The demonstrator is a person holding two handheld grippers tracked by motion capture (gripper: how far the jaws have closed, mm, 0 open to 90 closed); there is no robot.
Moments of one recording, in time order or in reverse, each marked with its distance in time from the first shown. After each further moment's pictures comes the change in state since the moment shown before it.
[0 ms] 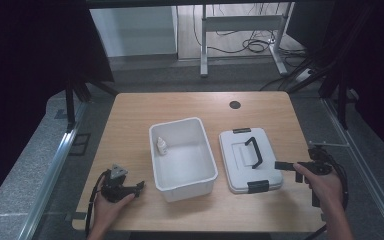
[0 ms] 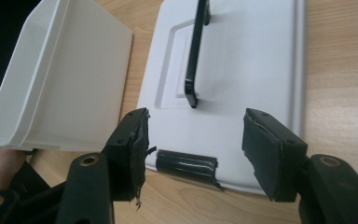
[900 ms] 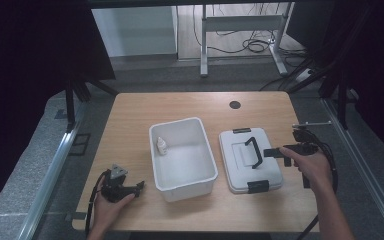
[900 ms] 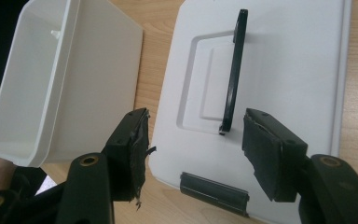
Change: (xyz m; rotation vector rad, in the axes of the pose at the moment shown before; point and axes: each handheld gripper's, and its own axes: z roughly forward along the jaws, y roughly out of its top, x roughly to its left) left arm 0.000 0.000 0.000 -0.003 0.000 -0.003; right arm 0.037 0.047 0.019 0.120 -0.042 -0.035
